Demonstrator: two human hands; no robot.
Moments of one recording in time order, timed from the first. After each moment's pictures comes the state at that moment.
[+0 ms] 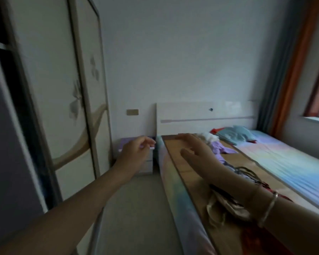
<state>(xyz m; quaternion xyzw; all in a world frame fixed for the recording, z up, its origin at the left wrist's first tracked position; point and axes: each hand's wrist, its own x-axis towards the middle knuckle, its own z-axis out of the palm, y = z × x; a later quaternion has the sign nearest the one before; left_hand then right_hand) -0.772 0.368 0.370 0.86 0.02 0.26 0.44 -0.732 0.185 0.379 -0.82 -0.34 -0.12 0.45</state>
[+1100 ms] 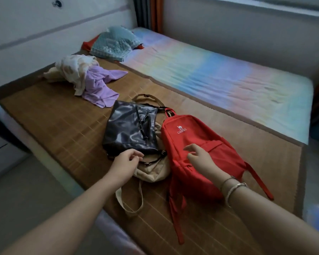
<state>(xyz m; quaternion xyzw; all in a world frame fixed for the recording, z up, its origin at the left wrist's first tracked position) -0.265 0.046 0.078 0.86 -0.06 -0.25 0.44 -0.339 -0.172 0.048 -0.84 0.28 0.03 0.46</state>
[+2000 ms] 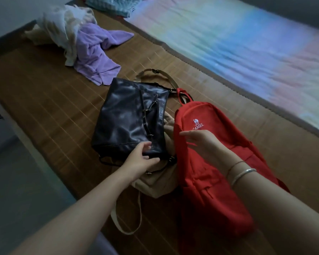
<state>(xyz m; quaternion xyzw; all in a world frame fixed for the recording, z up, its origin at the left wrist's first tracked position) -0.142 -0.030 -0.036 0.81 0.01 -0.37 0.45 -0.162 -0.239 -0.054 -0.55 0.32 0.13 0.76</state>
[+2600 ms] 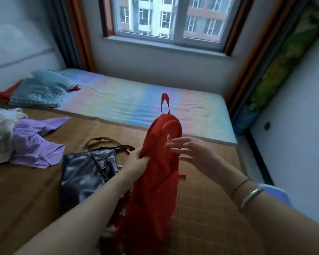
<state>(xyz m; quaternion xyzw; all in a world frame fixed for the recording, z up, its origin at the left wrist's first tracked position) -0.184 -0.068 0.147 0.70 -0.27 -0.34 0.56 -0.326 -0.195 0.194 -0.63 0.29 -0.12 0.71</state>
